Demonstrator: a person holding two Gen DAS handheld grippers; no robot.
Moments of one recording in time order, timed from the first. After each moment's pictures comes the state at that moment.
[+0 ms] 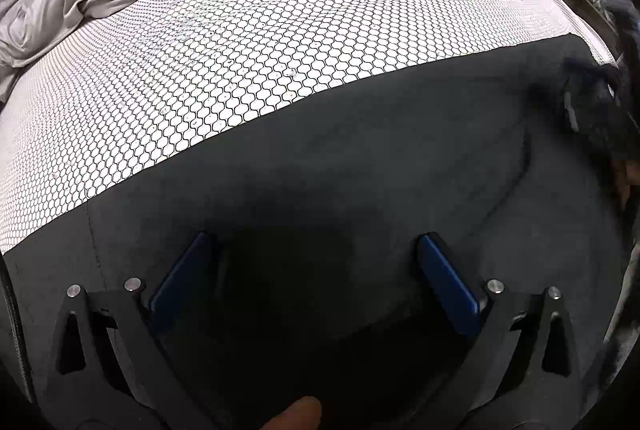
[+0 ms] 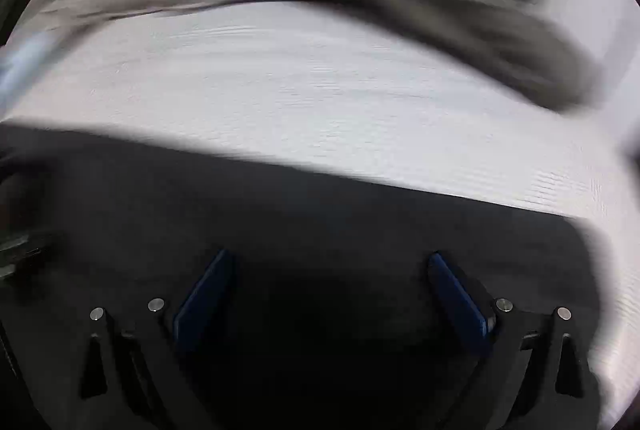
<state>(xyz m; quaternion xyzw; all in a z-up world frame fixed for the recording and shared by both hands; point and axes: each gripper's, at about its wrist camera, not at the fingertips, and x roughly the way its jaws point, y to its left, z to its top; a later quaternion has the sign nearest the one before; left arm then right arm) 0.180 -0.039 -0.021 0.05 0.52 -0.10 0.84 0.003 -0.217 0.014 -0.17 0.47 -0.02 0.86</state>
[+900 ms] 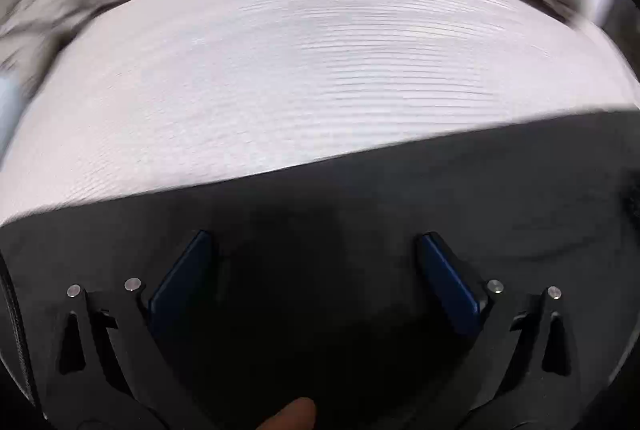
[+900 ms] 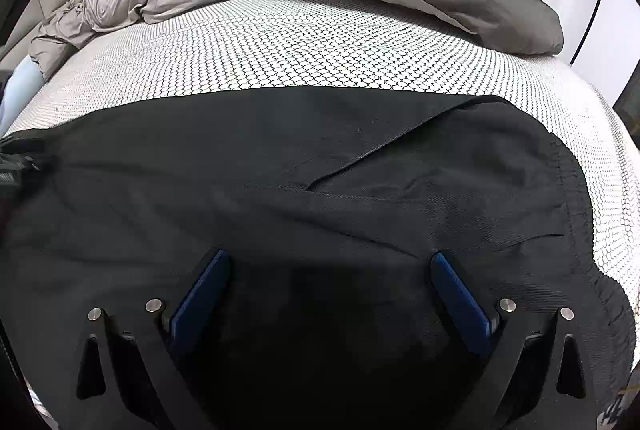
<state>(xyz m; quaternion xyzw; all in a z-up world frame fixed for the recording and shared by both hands) 0.181 0.092 -0.012 -0.01 0.52 0.06 0.85 -0.079 -0.246 0.019 -0.10 0.50 0.04 0.86</state>
